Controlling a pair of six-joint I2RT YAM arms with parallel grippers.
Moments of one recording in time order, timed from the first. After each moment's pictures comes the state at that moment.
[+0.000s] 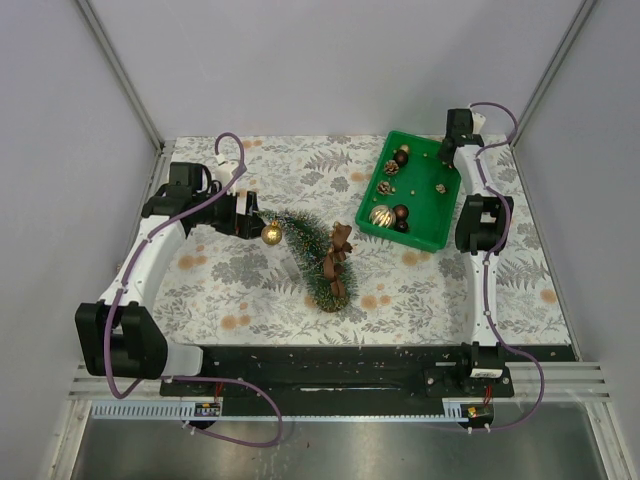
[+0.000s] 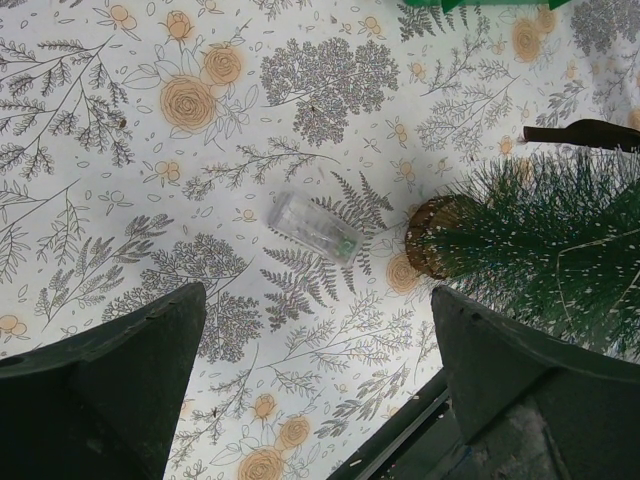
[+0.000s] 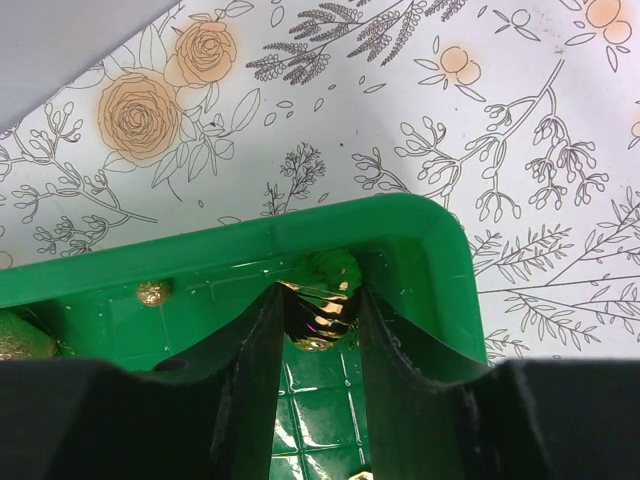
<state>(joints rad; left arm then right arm) -0.06 1.35 1.16 -0.71 0.65 0.10 -0.02 2.72 2.56 -0.62 0.30 0.43</state>
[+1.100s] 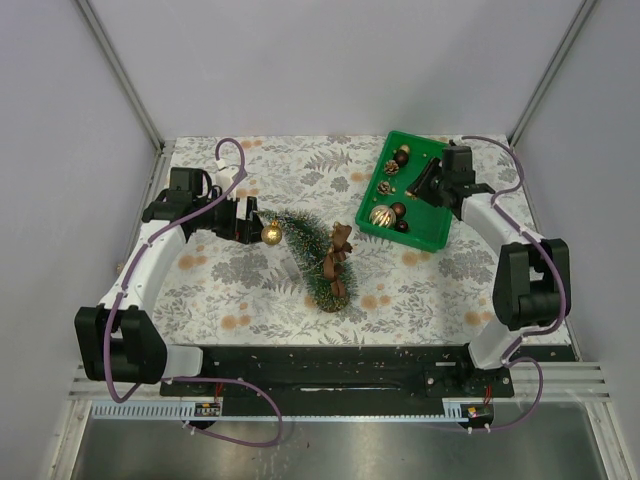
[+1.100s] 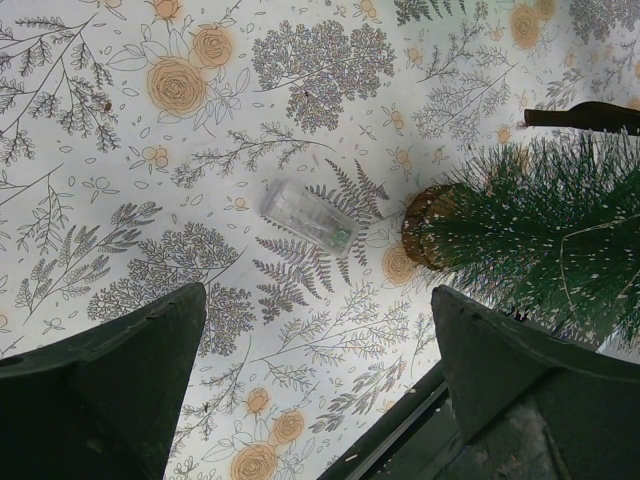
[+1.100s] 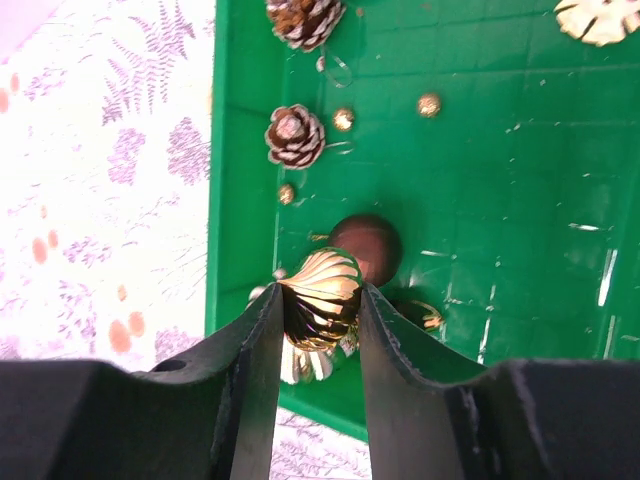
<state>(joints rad) -0.06 1.33 1.12 -0.70 0.66 0.10 0.13 1.70 1.23 -0.20 -0.06 0.62</state>
